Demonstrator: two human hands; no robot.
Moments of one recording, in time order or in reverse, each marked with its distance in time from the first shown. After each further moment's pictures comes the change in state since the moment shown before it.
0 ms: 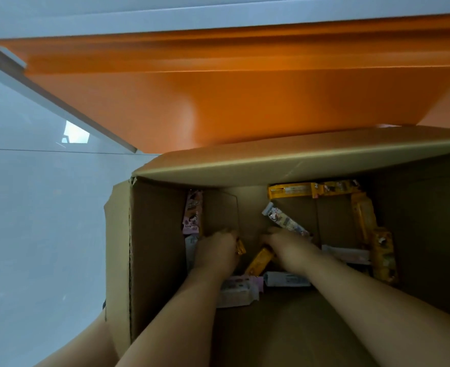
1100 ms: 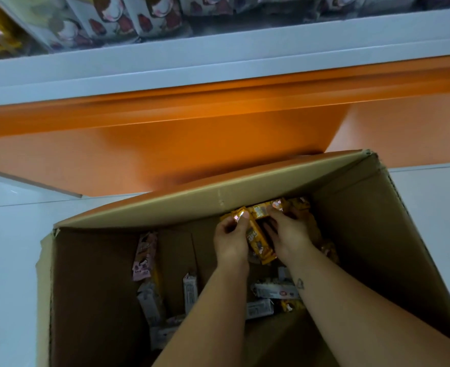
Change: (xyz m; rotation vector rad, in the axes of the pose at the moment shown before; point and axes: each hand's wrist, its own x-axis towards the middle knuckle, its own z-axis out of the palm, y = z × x) left_hand 0.065 0.125 -0.007 -1.704 0.251 -0.417; right_hand -0.007 0.050 -0.054 2.180 0.900 0.550
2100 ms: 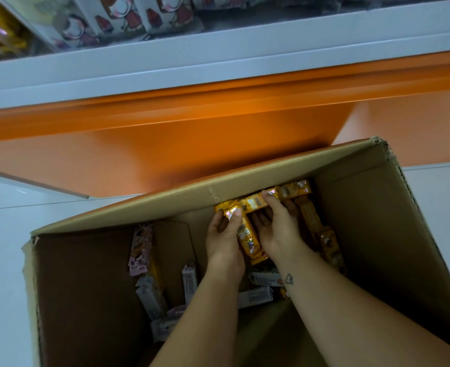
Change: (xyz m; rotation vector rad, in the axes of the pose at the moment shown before) left_hand 0.000 0.018 -0.021 -0.286 -0.143 -0.028; right_hand -0.009 0.011 0.029 0.246 -0.158 0.011
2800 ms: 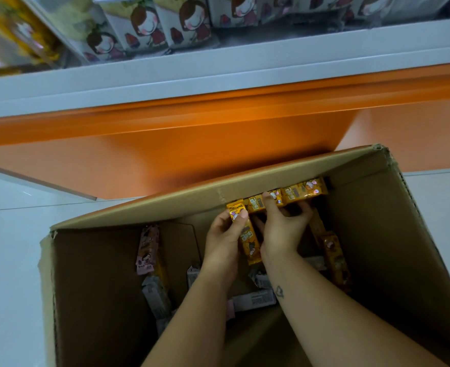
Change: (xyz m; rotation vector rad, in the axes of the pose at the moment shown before) left_hand -0.013 0.021 -0.011 0.289 -0.207 0.119; right_hand -0.019 0.013 0.011 -0.172 0.170 -0.311
